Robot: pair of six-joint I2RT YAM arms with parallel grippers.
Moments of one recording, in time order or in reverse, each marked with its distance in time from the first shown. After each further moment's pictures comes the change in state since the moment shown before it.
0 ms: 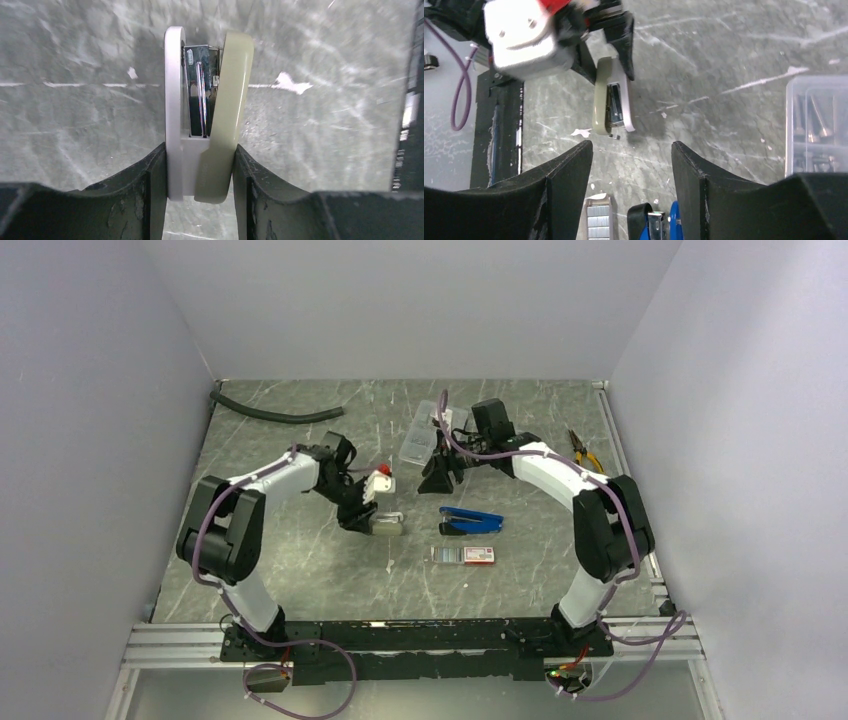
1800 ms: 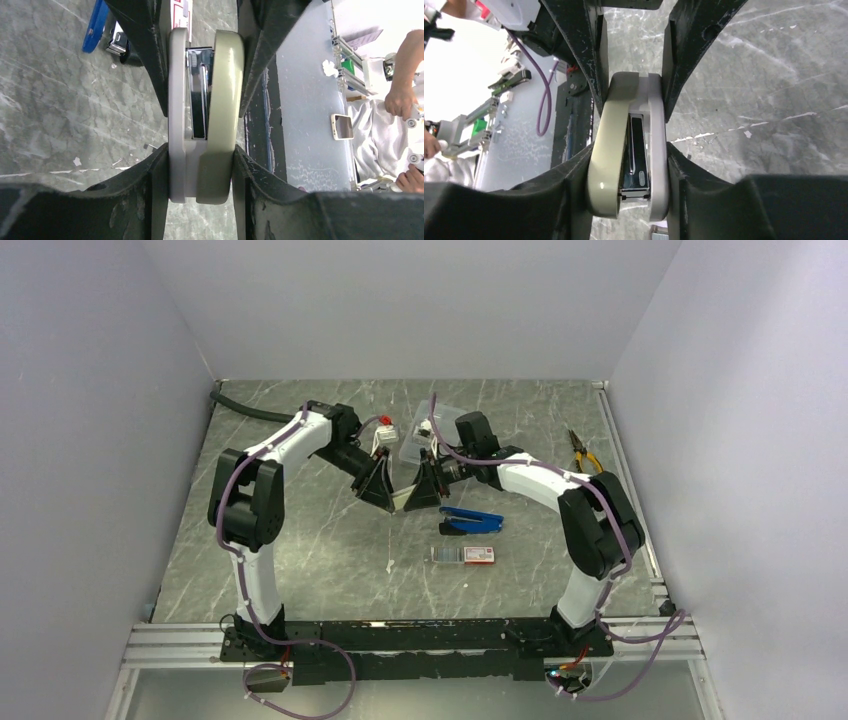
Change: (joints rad) left arm 0.028 0.266 0.513 -0.566 0.491 -0.124; right arm 0.089 0.014 -0.080 0.168 -0.171 0.280
